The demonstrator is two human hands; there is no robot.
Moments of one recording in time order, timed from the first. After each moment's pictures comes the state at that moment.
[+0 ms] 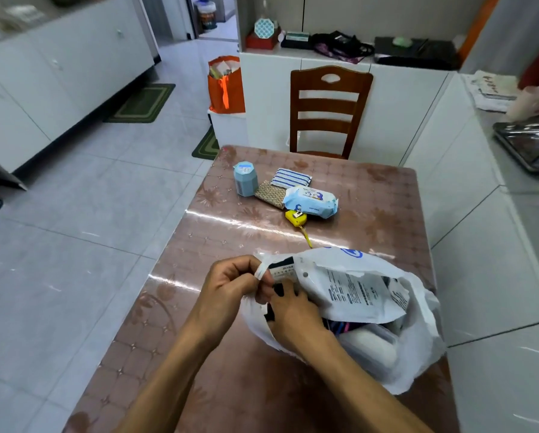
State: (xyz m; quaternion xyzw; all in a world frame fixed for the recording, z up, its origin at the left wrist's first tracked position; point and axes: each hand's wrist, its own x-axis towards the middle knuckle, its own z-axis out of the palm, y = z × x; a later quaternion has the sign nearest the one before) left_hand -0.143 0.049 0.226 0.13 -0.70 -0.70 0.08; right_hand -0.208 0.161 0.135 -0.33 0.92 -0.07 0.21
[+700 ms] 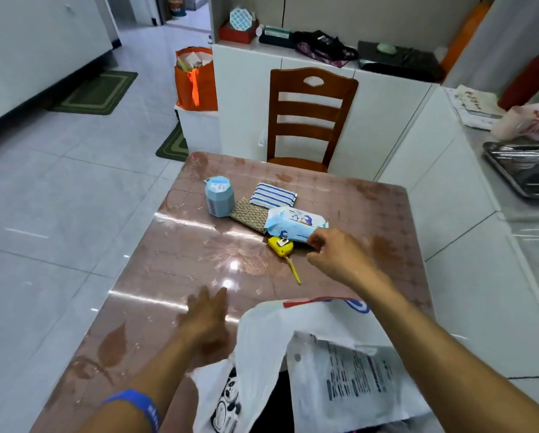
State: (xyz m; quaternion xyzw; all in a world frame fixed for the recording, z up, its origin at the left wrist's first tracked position) left_hand -0.282 -0.069 -0.016 0.23 -0.93 -0.18 -0.24; right_hand -0.424 0.148 0.160 -0.17 0.96 -0.17 0.15
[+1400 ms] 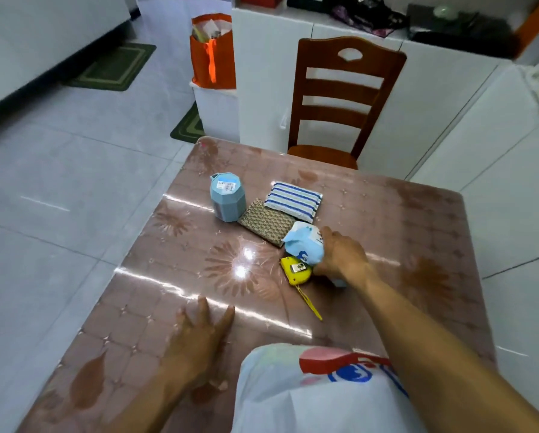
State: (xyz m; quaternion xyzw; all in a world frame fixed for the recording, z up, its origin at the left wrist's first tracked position) left_hand -0.306 -0.091 -0.057 0.18 -0.94 -0.11 -0.28; right_hand -0.573 0.096 -0.008 -0.22 0.96 0.01 0.19
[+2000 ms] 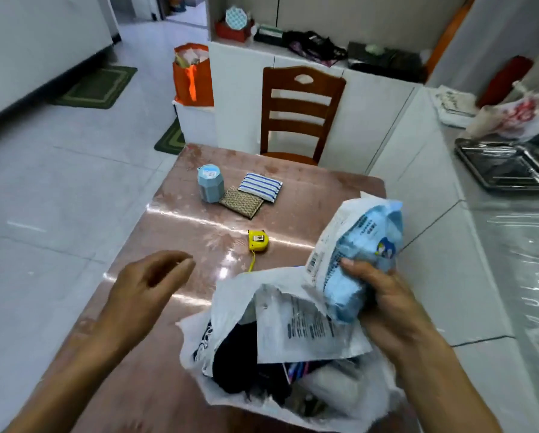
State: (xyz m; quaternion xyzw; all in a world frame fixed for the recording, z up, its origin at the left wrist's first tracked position) left_hand -0.182 -0.026 0.199 0.19 -0.87 -0.45 0.10; right_hand -0.303 0.265 0.213 0.04 0.53 -0.81 0.25
